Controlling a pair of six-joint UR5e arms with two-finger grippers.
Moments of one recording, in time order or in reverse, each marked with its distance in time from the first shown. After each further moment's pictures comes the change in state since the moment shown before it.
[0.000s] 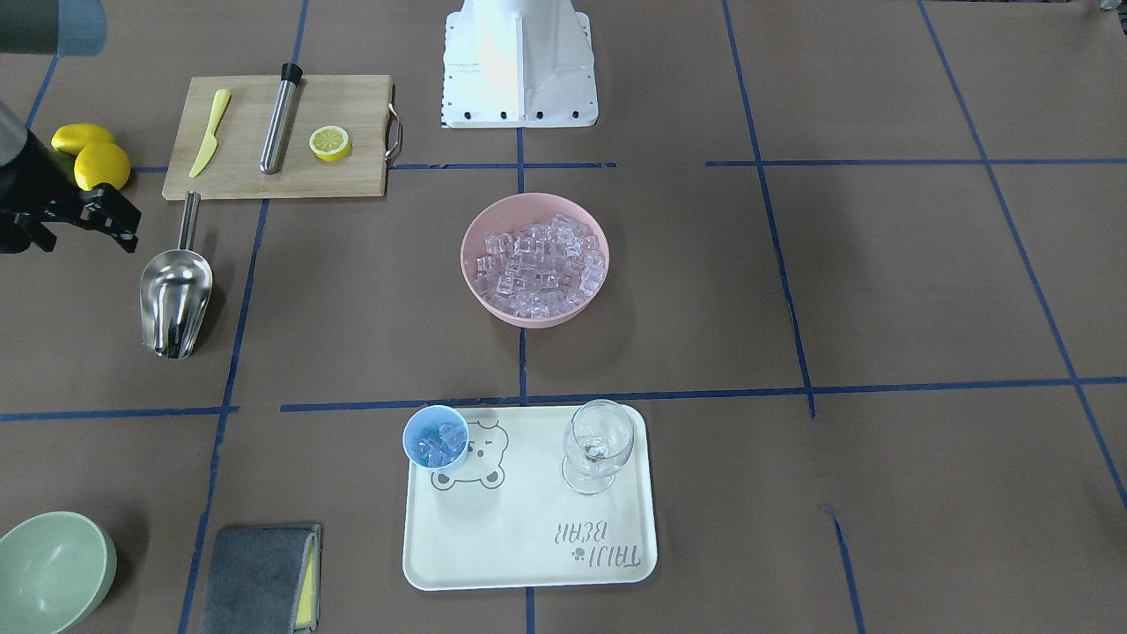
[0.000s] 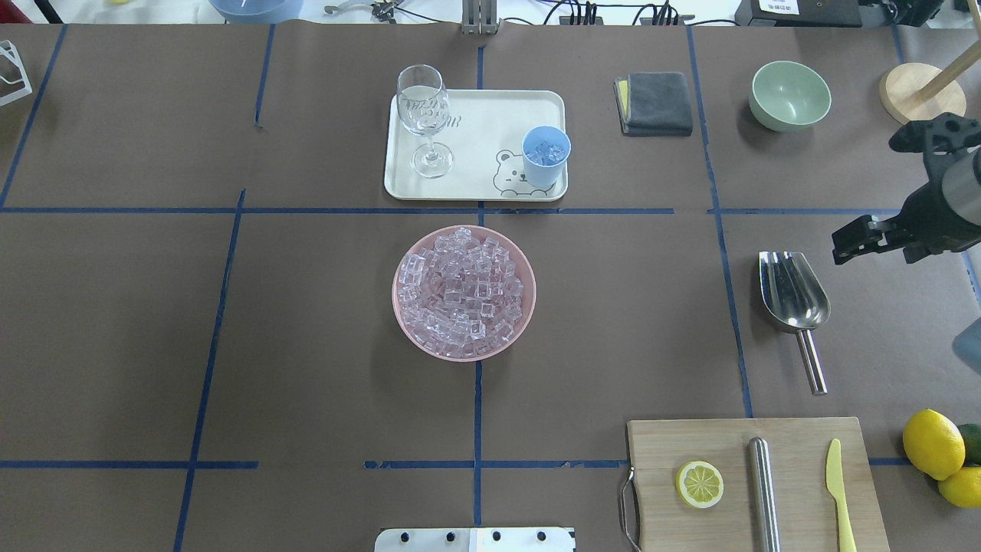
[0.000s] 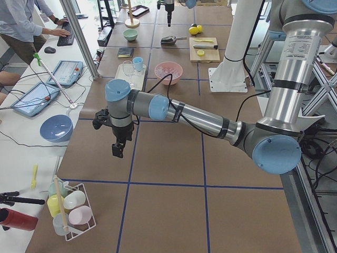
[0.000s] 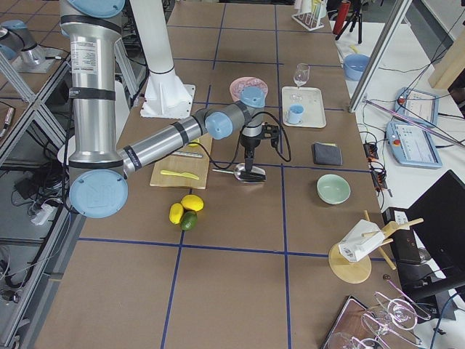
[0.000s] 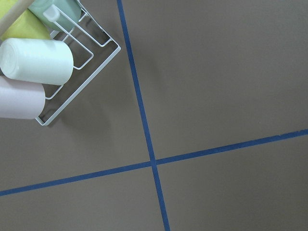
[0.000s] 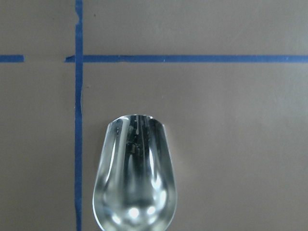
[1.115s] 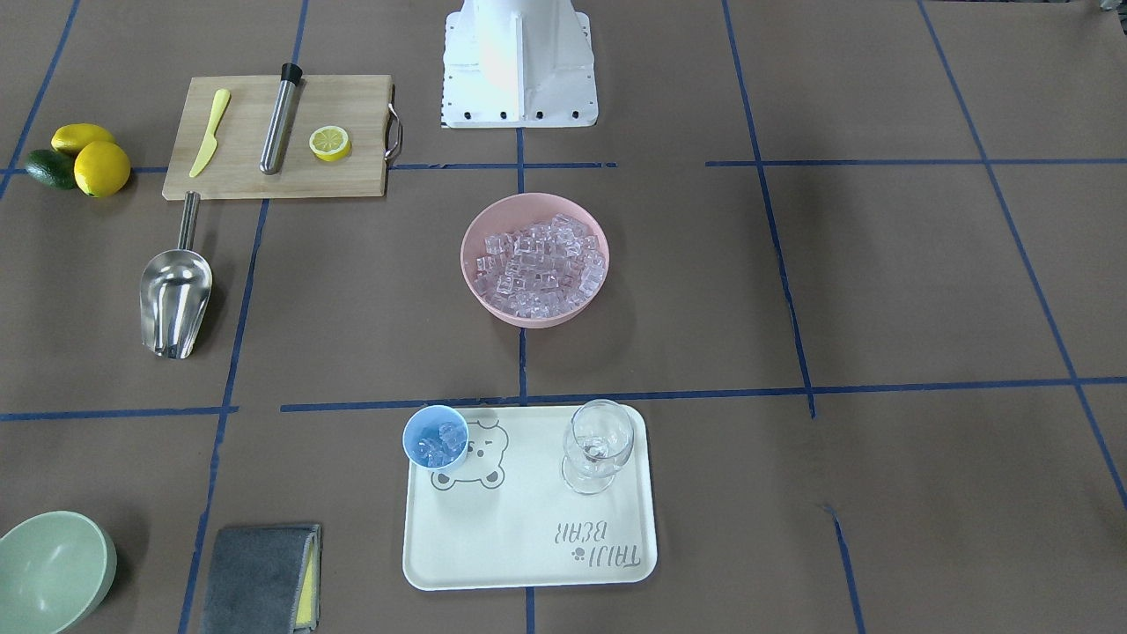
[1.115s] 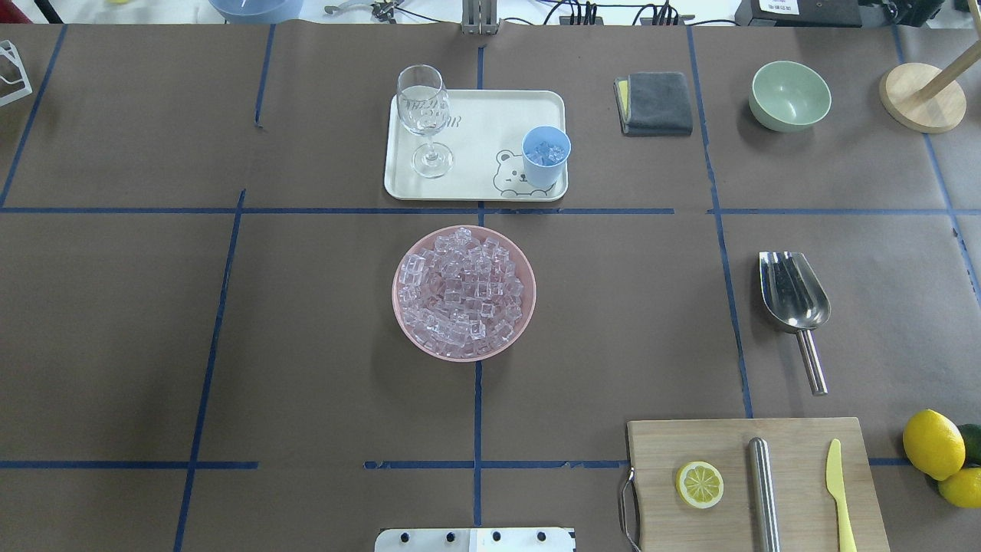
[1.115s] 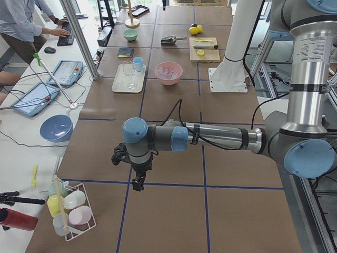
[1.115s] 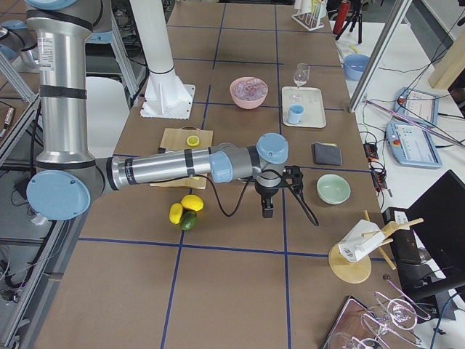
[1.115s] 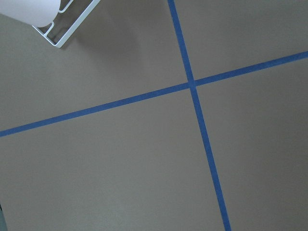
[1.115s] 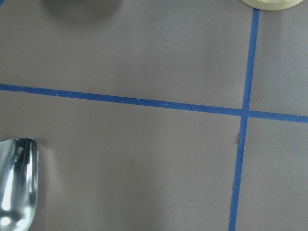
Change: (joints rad) left arm -0.059 0.173 0.055 -0.072 -0.011 0.130; right arm 0.379 -0.012 -0.297 0.051 0.207 -0.503
